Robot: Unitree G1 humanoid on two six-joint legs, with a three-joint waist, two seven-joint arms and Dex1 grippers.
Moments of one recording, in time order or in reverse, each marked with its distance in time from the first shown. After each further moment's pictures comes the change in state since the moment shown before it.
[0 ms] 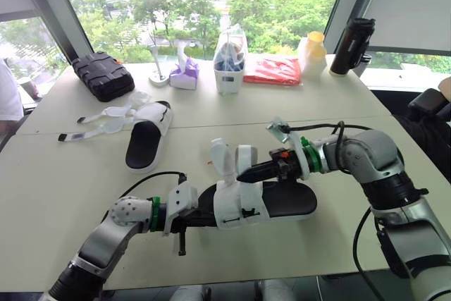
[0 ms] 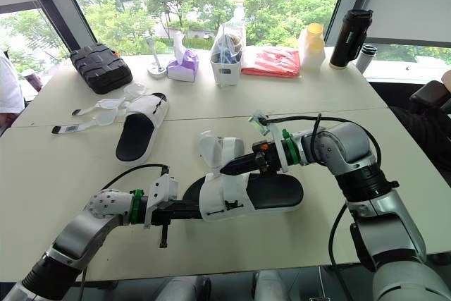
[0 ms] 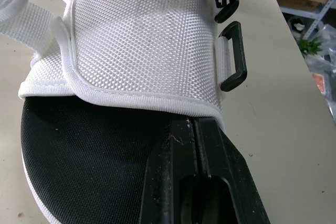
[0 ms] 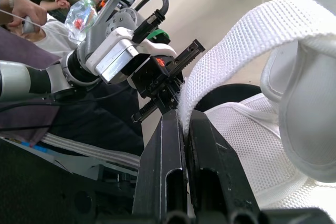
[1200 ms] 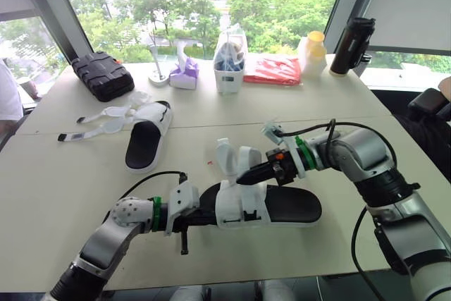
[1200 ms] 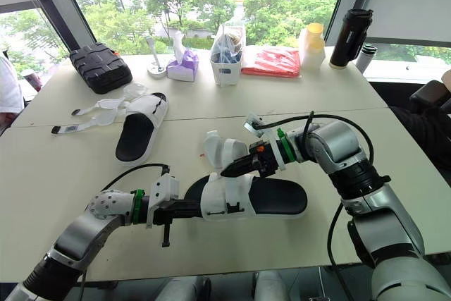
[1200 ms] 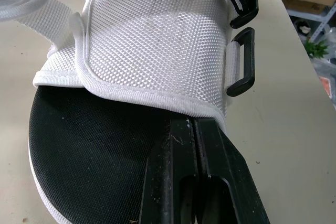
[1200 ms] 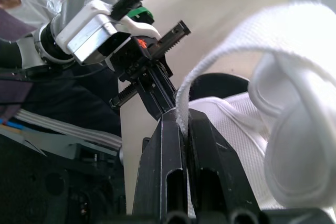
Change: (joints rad) left arm 0.003 -0.010 -0.004 -0.007 0.002 0.004 0.029; right arm -0.039 0.007 0.088 -0.001 -0.149 -0.096 0.076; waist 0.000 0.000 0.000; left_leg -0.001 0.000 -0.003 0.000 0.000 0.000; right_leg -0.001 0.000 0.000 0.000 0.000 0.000
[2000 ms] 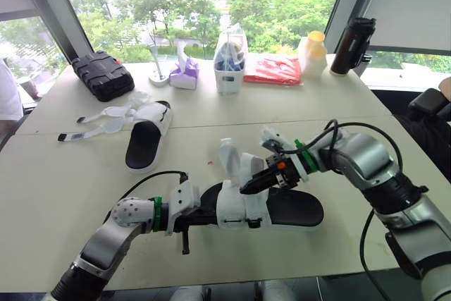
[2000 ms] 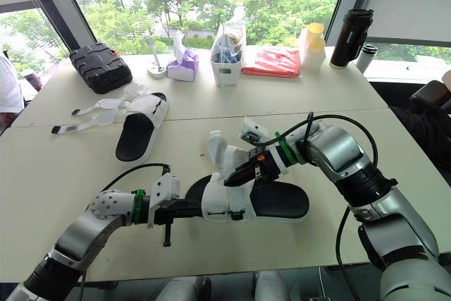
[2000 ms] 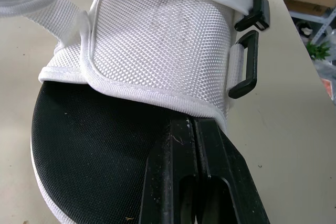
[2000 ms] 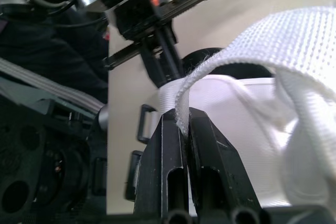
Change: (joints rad) left arm 0.001 -0.004 -0.001 -0.009 0.000 0.010 0.010; right arm 0.046 -0.079 0.088 -0.147 -0.082 -0.110 0.073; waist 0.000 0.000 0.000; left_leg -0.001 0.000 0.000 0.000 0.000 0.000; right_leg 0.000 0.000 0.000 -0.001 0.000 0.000
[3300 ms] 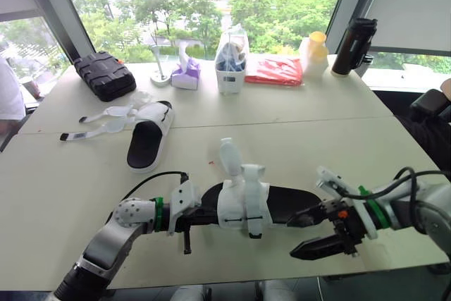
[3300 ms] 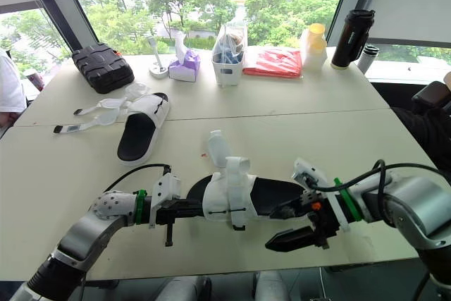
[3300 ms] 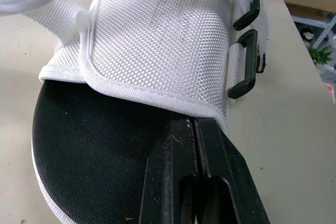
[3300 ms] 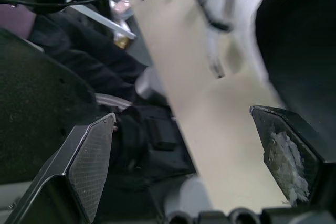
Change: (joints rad) left arm -0.004 -0.019 -0.005 0.023 0.005 -0.014 0.000; right arm 0.567 -0.264 -0.407 -0.383 0.308 0.187 -0.154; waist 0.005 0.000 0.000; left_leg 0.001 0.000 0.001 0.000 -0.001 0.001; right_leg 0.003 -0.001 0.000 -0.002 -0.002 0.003
